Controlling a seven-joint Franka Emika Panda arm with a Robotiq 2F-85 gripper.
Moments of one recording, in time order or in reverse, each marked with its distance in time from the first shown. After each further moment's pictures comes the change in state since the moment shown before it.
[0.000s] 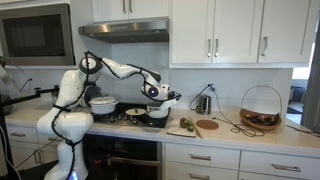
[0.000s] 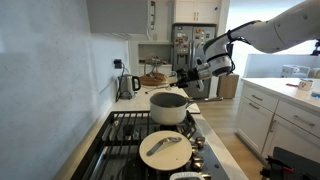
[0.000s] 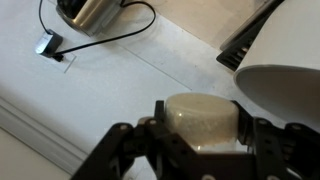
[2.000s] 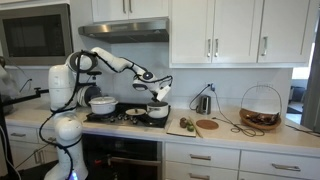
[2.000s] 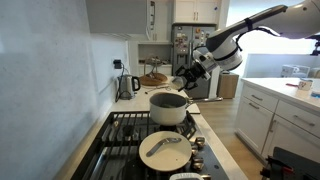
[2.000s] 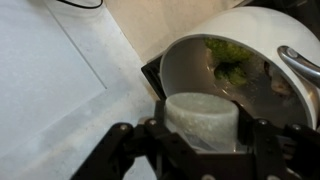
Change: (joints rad) arm -0.945 -0.469 1.219 -0.121 -0.961 0.441 0.051
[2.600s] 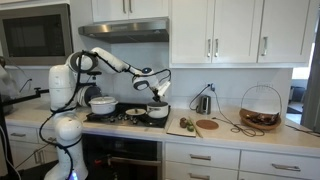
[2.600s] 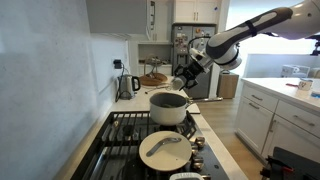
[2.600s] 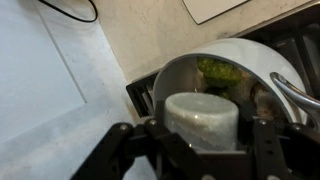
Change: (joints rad) arm 0.011 0.005 -0.001 0.005 -0.435 0.055 0.254
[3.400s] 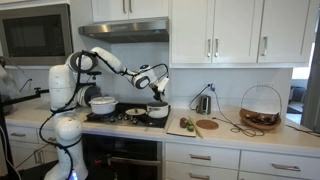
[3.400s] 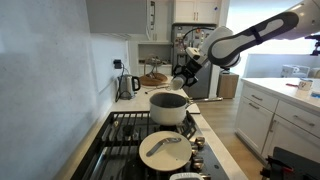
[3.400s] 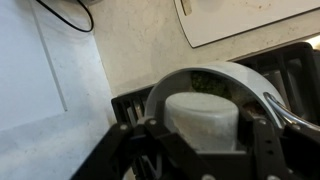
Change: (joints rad) arm 0.002 -0.002 -0.003 0.014 -0.439 0.003 0.252
